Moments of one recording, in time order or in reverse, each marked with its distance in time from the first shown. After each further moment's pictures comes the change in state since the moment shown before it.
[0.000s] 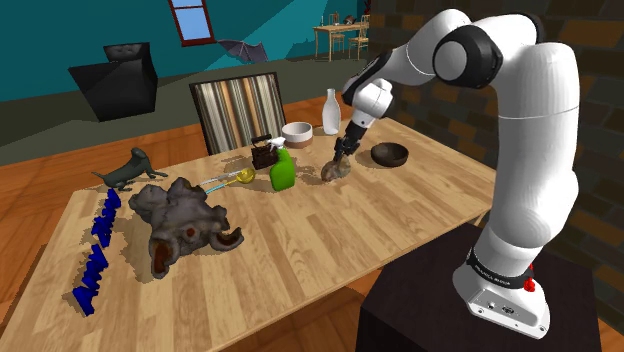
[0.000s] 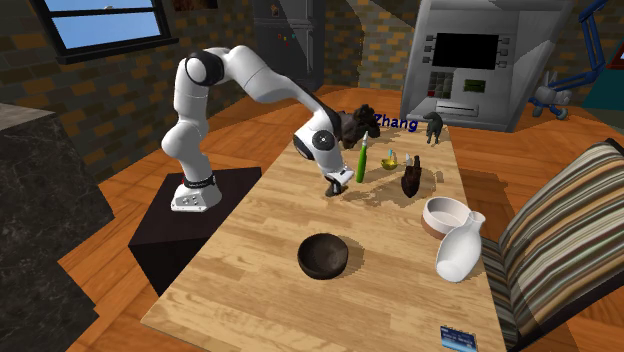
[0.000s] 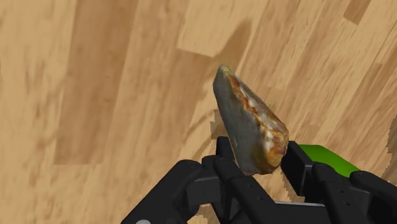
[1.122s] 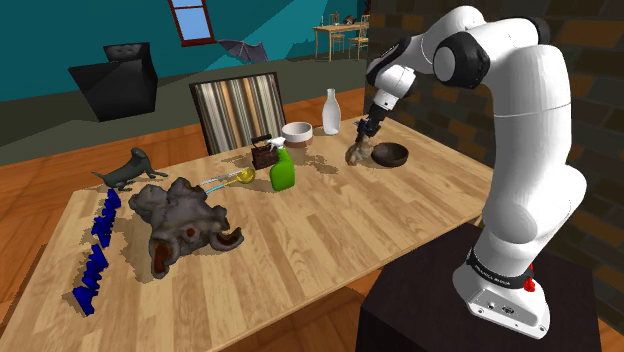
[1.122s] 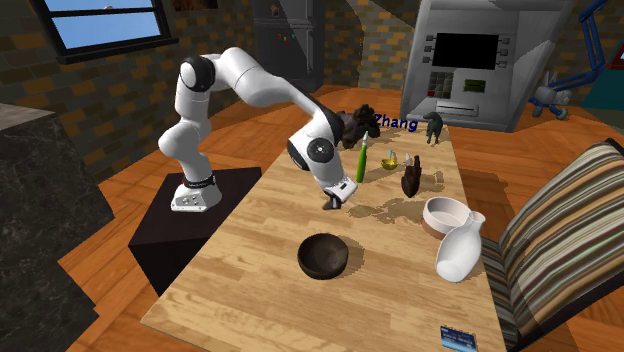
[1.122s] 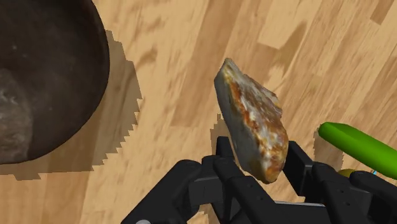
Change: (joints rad) arm -0.161 0.067 -0.090 0.205 -0.075 -0.238 -0.072
